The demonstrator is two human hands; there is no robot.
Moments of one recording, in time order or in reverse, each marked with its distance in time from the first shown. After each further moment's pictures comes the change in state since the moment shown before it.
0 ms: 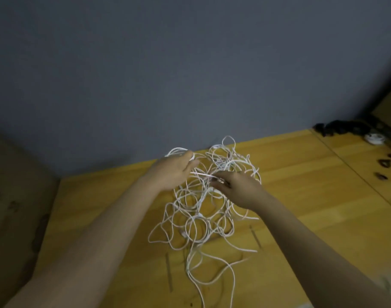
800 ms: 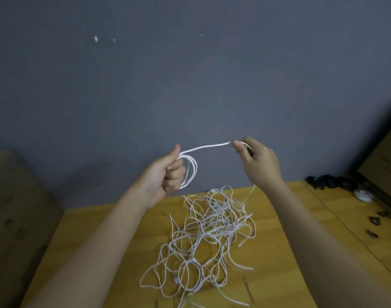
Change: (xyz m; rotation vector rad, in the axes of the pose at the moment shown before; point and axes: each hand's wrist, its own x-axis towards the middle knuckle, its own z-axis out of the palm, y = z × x) left_hand -0.028 0.057 -0.107 -1.595 0.089 -0.119; right_hand 0.036 -0.043 -0.141 0.117 0.608 -0.001
